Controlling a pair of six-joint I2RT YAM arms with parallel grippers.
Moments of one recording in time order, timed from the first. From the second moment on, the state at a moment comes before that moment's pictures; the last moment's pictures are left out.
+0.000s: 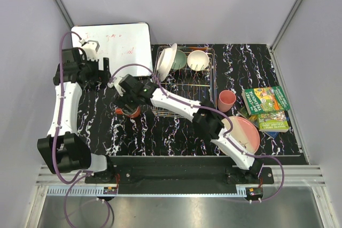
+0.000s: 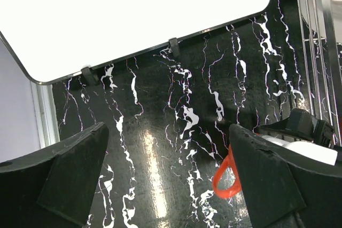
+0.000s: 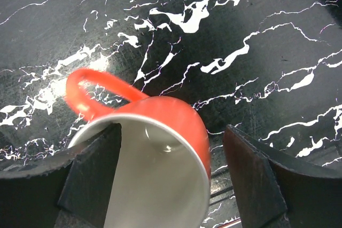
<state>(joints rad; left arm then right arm) 0.18 1.38 1.33 -0.64 0.29 0.23 1.04 2.51 2.36 -0.63 -0.02 -0.05</state>
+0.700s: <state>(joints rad) 0.18 1.37 1.34 -0.67 0.34 0.20 0.95 2.43 2.42 -0.63 -0.01 -0.06</state>
